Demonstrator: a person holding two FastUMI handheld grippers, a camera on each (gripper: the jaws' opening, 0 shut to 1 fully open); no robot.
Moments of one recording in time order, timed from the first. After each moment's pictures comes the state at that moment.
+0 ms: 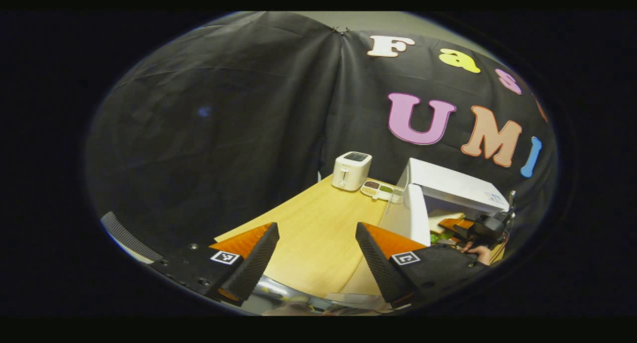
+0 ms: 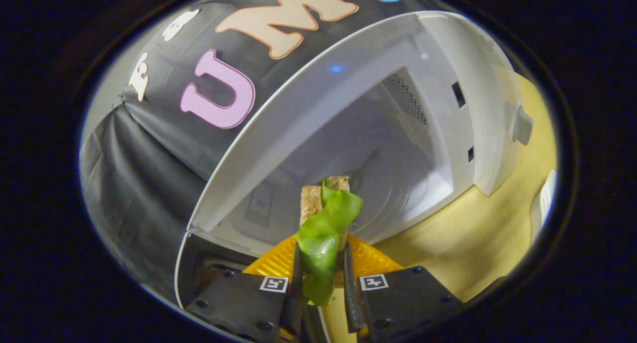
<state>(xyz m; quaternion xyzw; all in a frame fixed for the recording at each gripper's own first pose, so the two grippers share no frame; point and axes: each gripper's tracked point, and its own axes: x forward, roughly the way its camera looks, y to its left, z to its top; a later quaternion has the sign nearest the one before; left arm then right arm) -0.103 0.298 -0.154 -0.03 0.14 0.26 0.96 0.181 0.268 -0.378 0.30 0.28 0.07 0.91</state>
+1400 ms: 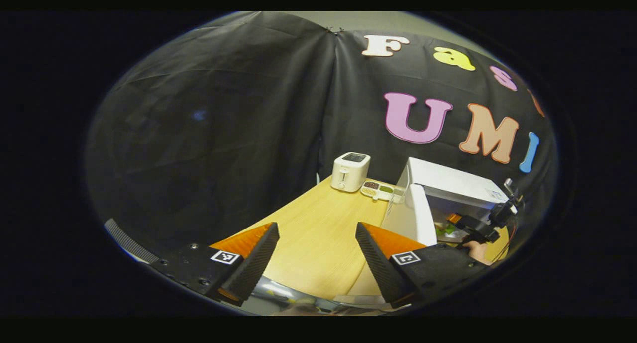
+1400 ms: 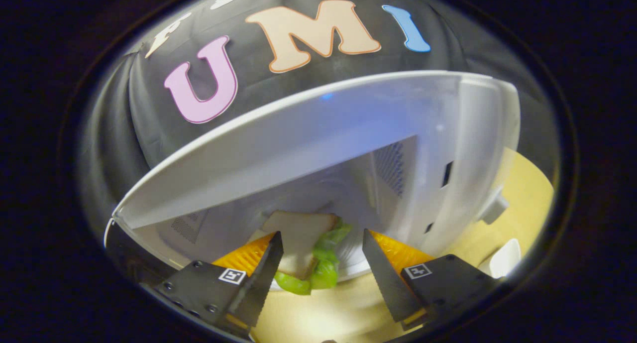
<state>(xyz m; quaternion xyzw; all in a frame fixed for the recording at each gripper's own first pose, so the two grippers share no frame) -0.094 0.301 -0.154 -0.01 0.14 0.23 0.96 0.209 0.195 -0.371 0.12 0.21 -0.07 0.97</state>
